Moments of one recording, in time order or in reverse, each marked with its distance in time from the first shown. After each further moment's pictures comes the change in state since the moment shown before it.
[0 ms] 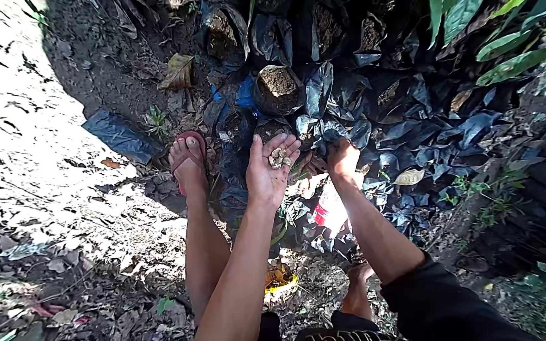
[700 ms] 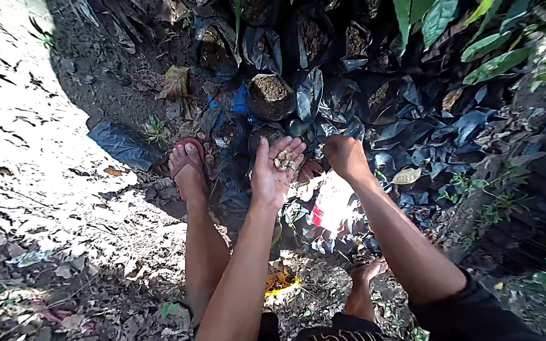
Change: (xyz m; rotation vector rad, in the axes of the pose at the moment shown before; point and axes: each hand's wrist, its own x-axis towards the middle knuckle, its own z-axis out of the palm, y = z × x) left_hand 0.003 -0.010 0.010 0.075 -0.056 -0.046; right_hand -0.009 -0.023 -0.076 0.039 -0.342 -0.212
